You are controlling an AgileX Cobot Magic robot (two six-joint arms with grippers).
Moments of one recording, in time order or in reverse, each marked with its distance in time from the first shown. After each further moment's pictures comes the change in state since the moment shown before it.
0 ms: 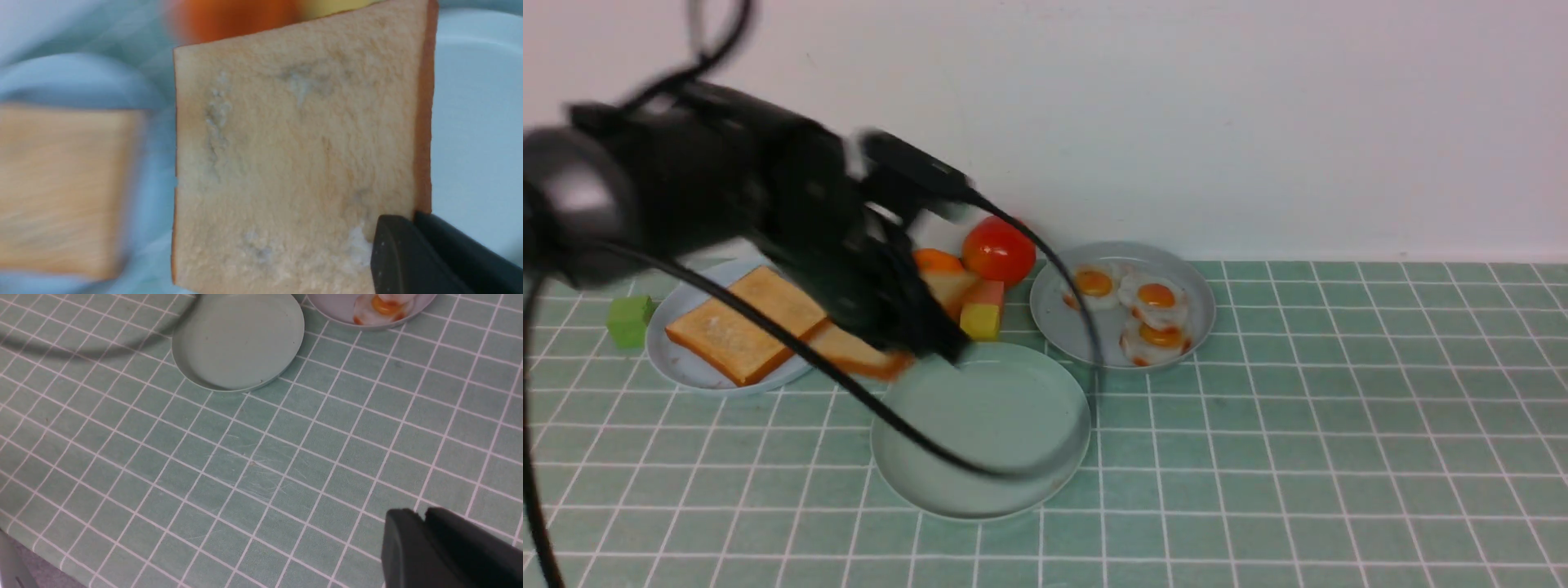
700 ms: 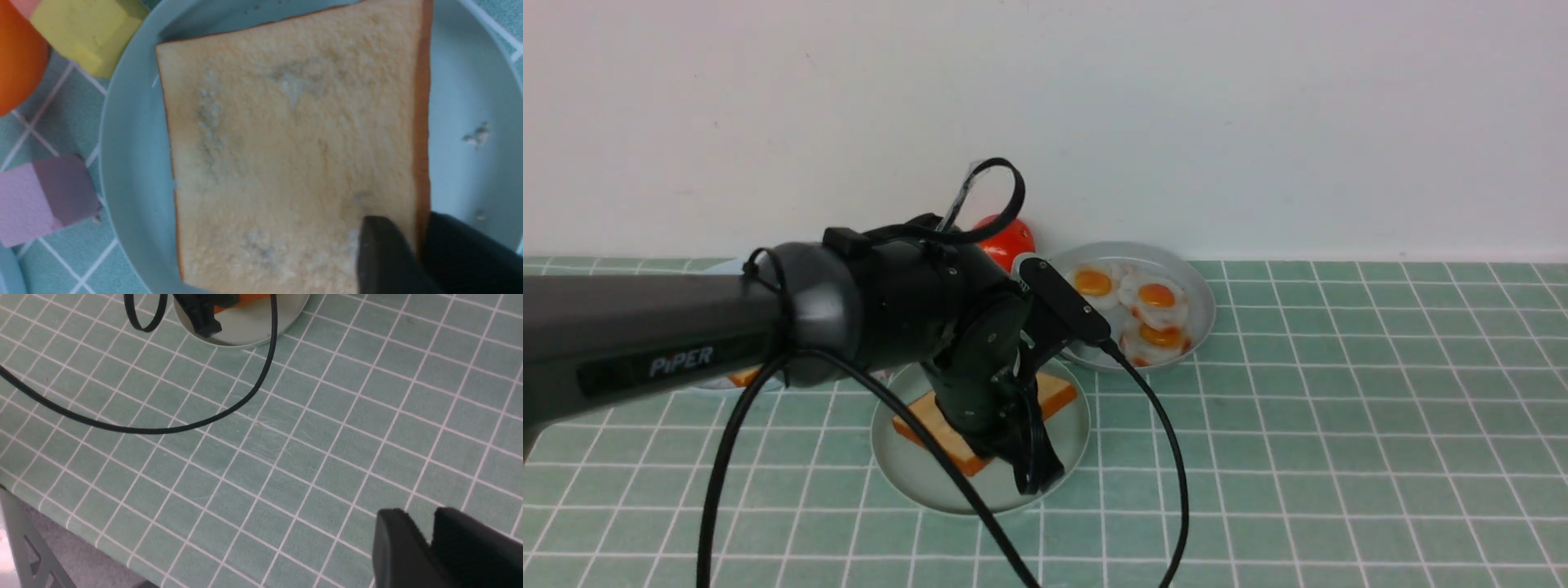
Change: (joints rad) right arm 0.000 0.000 0.000 0.000 0.087 0.000; left arm -0.162 0.161 0.005 0.159 -0.038 -0.054
